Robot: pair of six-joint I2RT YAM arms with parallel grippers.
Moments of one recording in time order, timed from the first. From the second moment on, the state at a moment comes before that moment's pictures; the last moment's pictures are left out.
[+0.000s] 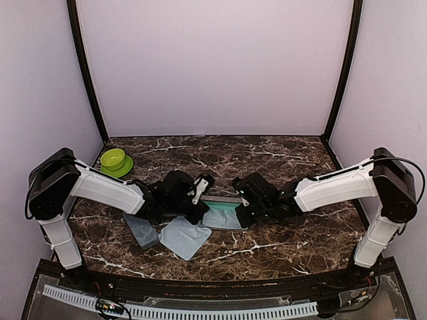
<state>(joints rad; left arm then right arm) -0.91 1.79 0.90 0.16 -0.02 -0.13 1.01 1.70 0.94 -0.21 0.25 0.42</state>
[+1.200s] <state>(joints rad) -0.91 1.79 0.90 0.18 -0.05 -0.13 1.01 1.70 0.94 -0.19 0.27 0.43</state>
